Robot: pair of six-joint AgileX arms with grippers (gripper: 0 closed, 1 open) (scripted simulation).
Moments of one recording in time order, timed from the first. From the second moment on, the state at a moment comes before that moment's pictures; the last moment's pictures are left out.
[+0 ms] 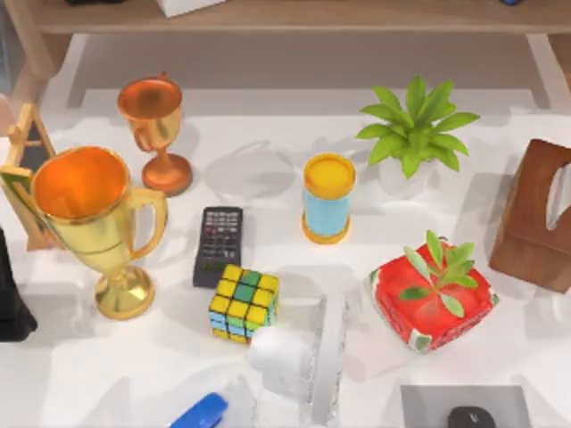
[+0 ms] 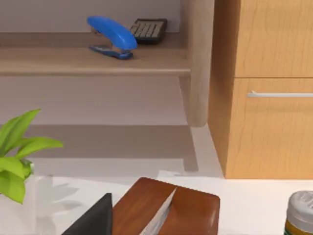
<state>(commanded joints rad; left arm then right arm) 0.00 0.00 0.00 0.00 0.00 0.00 0.00 0.00 0.00 0.00 0.00 0.00</state>
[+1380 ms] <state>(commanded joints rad) -0.52 1.79 1.93 -0.13 -0.48 0.00 0.00 0.00 0.00 0.00 0.00 0.00</state>
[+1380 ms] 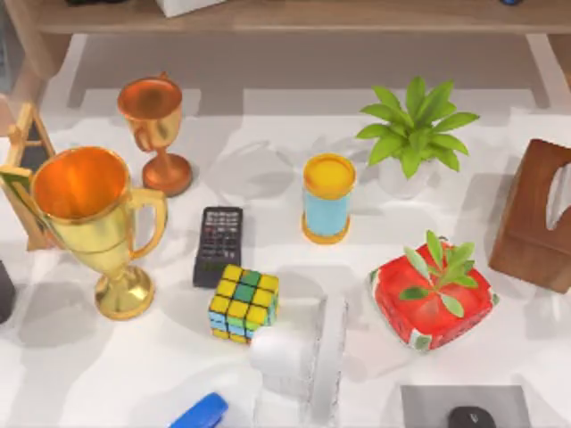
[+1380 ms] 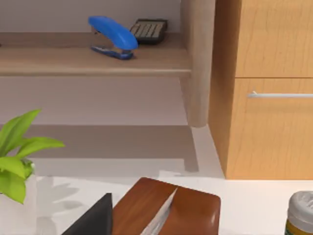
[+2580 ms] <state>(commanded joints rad) -0.58 2.18 2.41 -0.21 -0.54 0.01 0.00 0.00 0.00 0.00 0.00 0.00</state>
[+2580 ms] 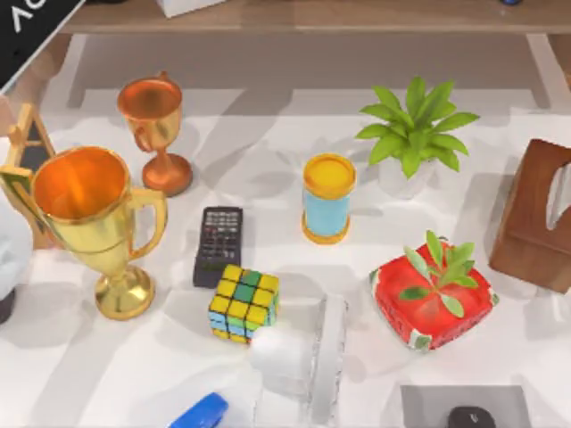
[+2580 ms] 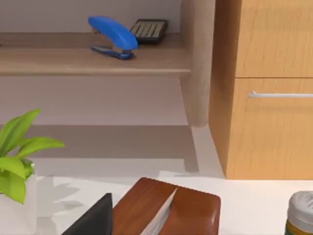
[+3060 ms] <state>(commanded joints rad) -0.58 2.19 2.42 -0.21 -0.54 0.01 0.00 0.00 0.00 0.00 0.00 0.00</state>
